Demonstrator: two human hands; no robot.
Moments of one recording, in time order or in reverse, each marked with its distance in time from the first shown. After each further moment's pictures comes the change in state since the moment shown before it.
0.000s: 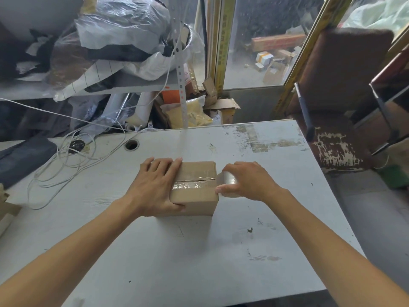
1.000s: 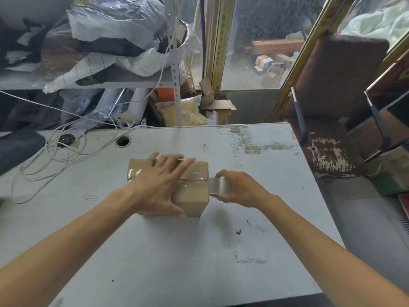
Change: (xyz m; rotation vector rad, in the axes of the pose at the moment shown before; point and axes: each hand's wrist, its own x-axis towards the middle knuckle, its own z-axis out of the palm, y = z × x) left_hand 0.019 0.028 -0.016 0.003 -0.125 0.082; right_hand -0.001 0.033 0.032 0.219 -0.046 -0.042
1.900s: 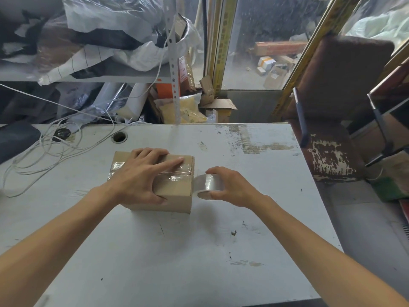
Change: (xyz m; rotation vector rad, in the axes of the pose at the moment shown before) left_hand -0.006 -0.023 0.013 -0.124 0.139 -0.025; right_hand 0.009 0.004 0.013 0.238 0.031 -0.022
